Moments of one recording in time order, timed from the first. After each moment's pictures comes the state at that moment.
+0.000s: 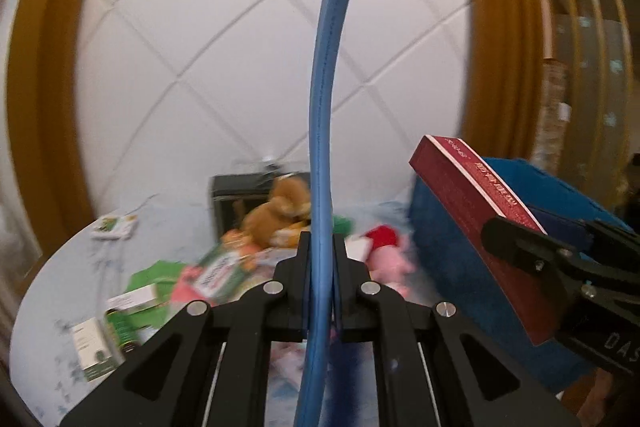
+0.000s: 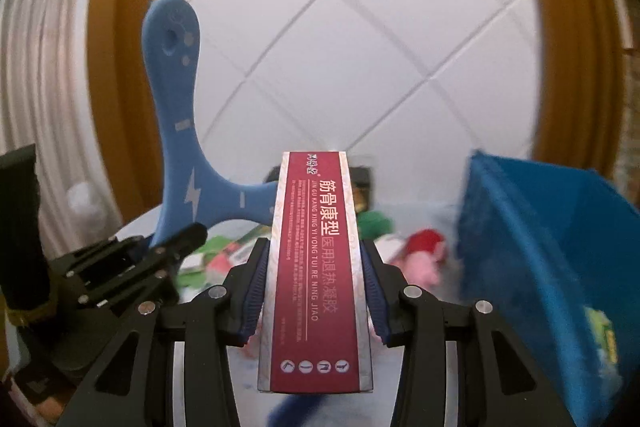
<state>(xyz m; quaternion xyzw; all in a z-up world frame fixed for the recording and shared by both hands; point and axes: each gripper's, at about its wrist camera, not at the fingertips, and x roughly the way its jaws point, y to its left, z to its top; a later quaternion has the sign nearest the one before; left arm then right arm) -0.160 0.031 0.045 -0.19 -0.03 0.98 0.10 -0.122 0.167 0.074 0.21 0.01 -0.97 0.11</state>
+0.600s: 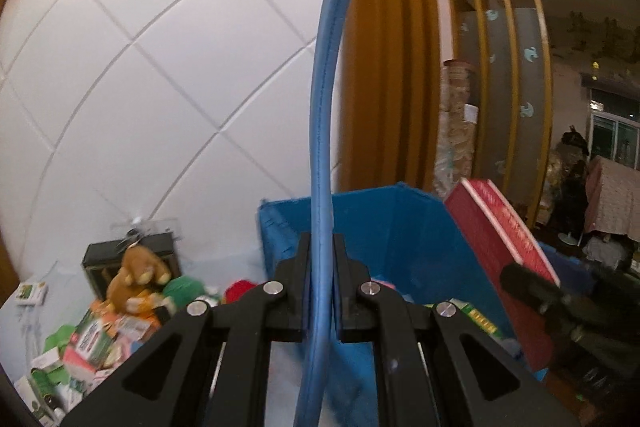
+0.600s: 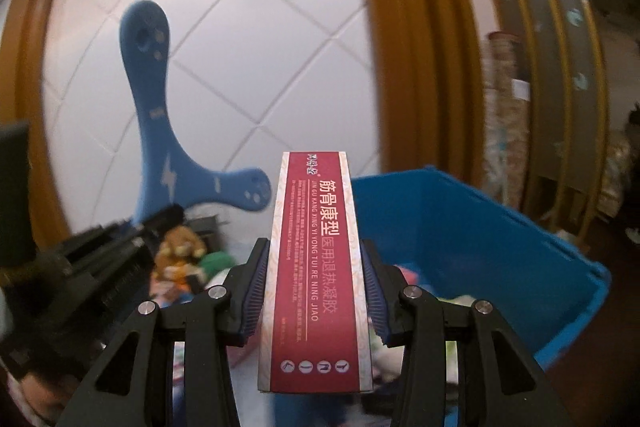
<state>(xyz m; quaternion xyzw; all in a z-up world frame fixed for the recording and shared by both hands) -0.148 0.247 0.115 -0.13 0.01 0.96 0.24 -0.048 0.377 0.116 0.15 -0.06 -0.98 -0.09</state>
